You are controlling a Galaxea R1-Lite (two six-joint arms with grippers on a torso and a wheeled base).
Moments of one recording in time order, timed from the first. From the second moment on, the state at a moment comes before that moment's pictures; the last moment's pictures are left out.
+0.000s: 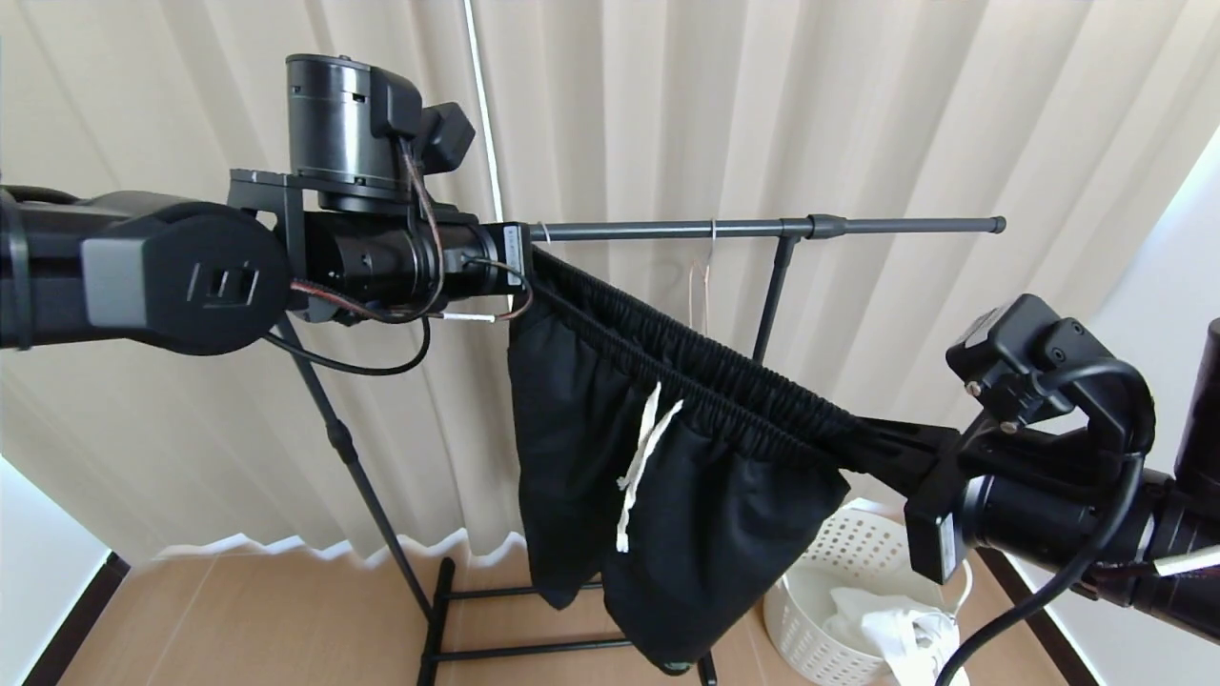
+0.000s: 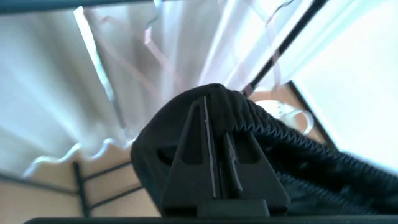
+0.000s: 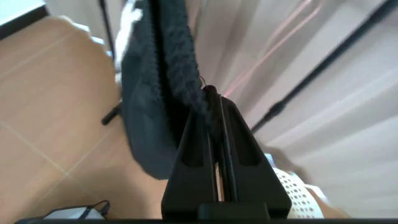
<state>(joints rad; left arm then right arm) -0.47 1.84 -1.49 -0.06 0.06 -0.17 0.72 1.36 -0.63 -0.43 -0.15 -0.17</state>
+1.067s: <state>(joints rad) -0.50 2.00 -1.71 -0.06 -0.09 -0.17 1.00 1.46 -0.69 -0.45 -0.16 -0.02</state>
